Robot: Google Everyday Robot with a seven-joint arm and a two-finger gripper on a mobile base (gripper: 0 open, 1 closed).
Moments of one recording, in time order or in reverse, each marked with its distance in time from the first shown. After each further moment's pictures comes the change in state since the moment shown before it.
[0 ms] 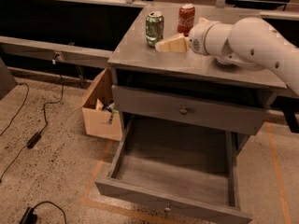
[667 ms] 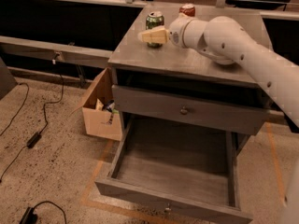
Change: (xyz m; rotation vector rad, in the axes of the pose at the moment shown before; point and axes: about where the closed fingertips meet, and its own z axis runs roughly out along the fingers) arm -0.020 0.010 0.080 -0.057 -0.104 0.064
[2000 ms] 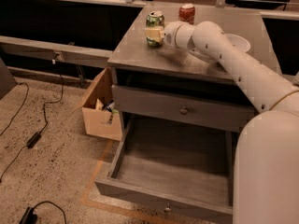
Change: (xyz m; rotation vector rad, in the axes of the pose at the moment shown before) arm 0.037 -0.032 0.072 0.003 0.005 0.086
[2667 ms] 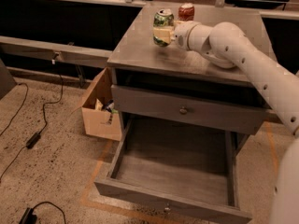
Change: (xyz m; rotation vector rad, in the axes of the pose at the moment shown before) arm -0.016 0.014 -0.054 -0.046 -0.041 -0.056
